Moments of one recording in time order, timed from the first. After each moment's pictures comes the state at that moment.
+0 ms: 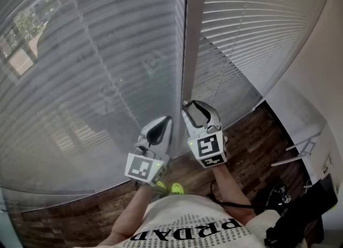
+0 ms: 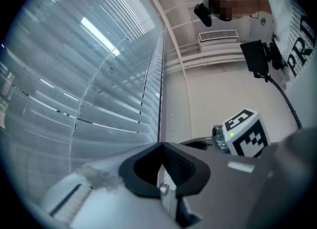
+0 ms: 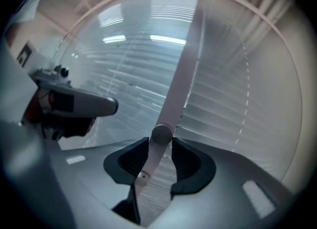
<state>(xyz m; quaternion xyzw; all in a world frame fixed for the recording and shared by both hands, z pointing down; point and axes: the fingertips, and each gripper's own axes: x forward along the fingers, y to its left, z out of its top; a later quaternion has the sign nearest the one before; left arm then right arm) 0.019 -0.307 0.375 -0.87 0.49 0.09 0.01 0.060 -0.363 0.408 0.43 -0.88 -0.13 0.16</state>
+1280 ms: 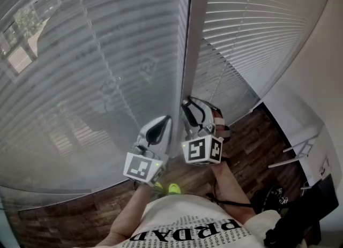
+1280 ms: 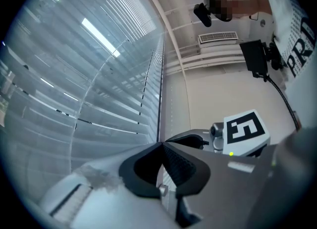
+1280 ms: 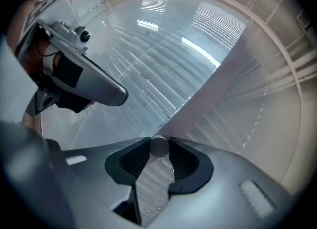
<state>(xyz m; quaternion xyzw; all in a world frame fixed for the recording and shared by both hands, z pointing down) 0.018 -0.305 0.375 -0.87 0.49 0.10 0.01 0.050 -0.364 0.396 0.42 -0.82 -0.32 0.24</state>
